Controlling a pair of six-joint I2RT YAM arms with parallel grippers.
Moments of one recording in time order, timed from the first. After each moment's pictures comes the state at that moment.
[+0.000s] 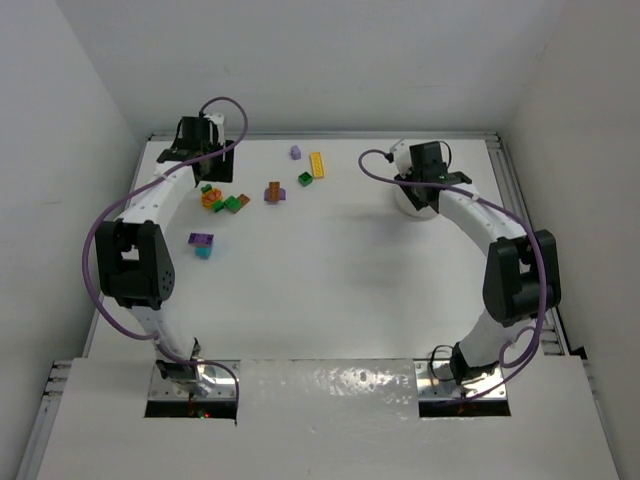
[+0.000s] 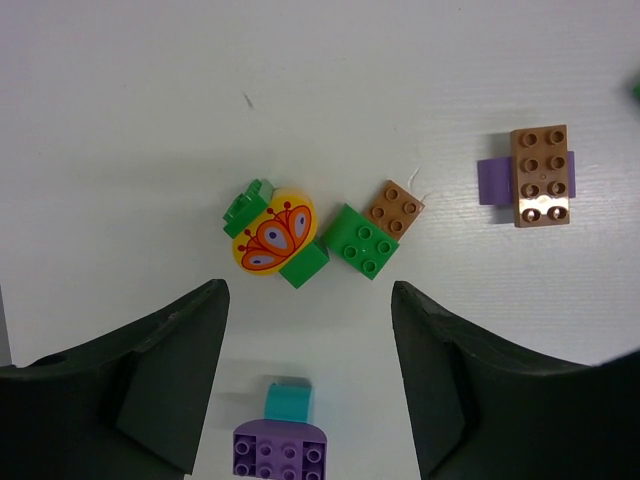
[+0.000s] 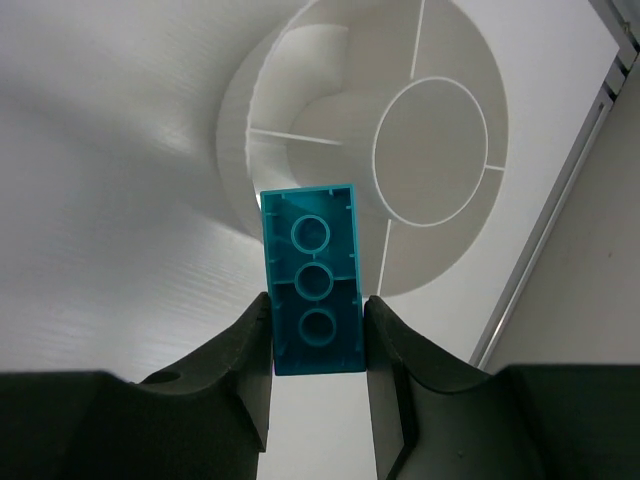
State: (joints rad) left arm -0.04 1.78 1.50 -0.50 -0.10 0.06; right arm 0.23 1.70 1.23 -0.39 0.24 -0.48
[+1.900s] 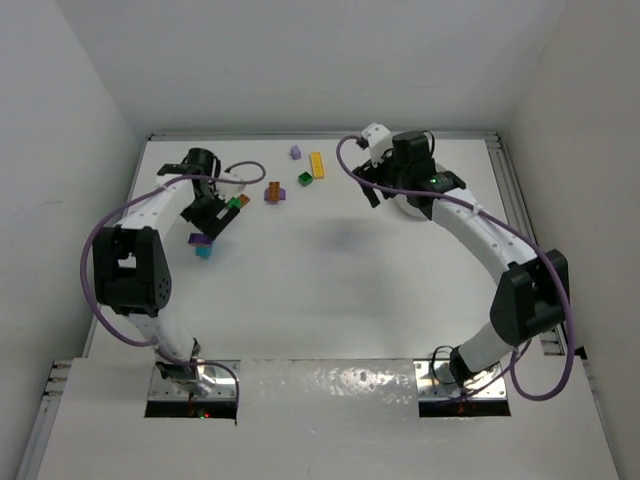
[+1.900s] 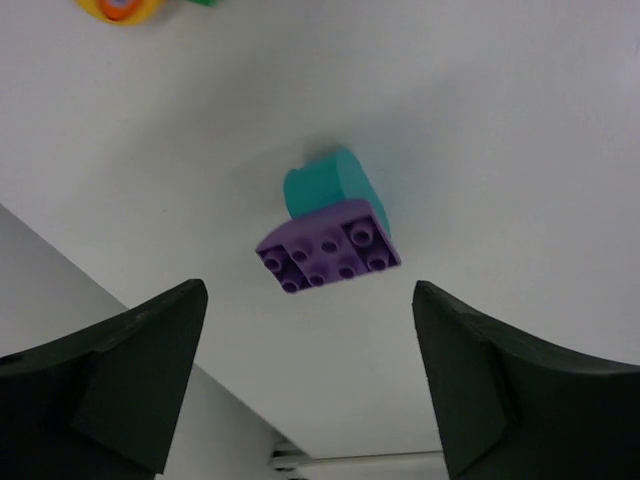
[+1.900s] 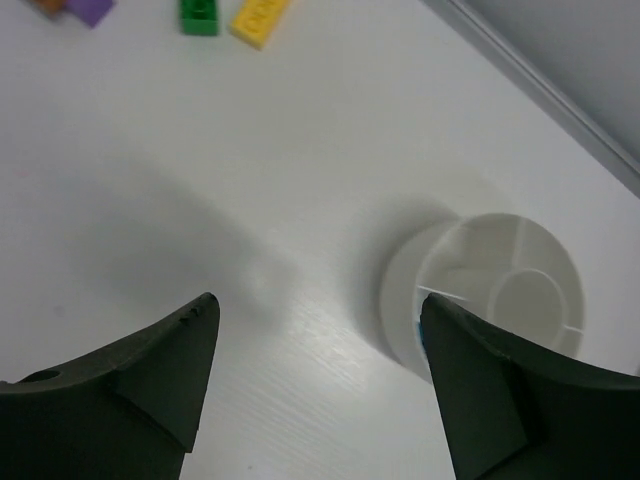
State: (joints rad) left arm -0.04 1.75 1.41 -0.91 -0.10 0.53; right arm 0.35 1.58 1.29 -0.31 -0.02 -0.34
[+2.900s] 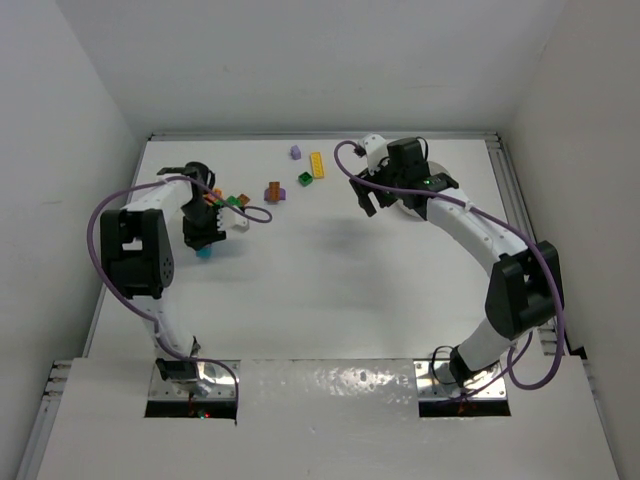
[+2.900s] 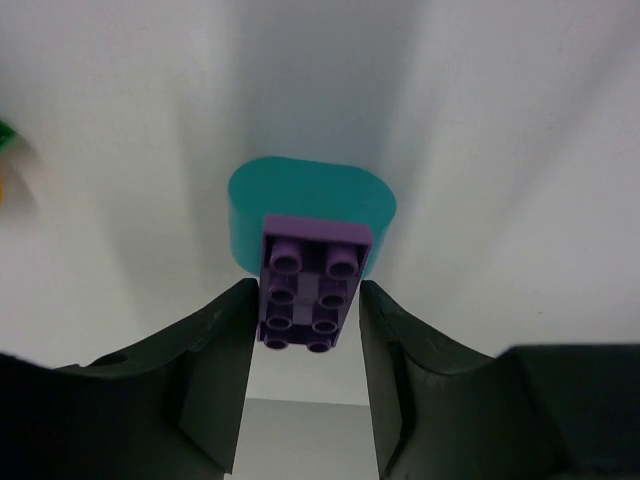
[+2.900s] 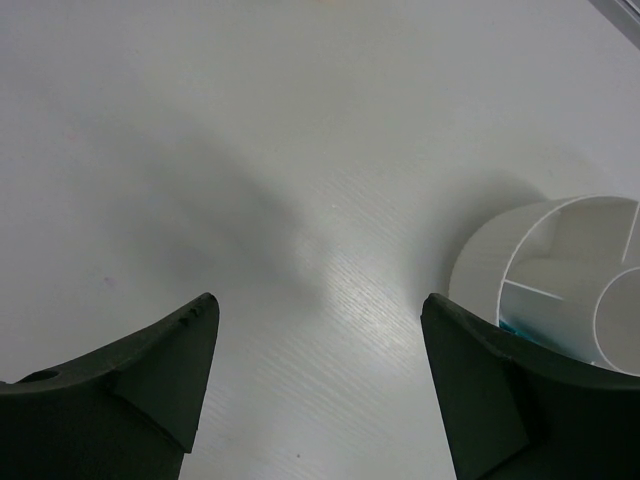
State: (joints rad) left arm 0.03 1.85 1.35 -1.03 0.05 1.42; right arm 0.39 1.63 1.27 -0.34 -0.10 -0.28
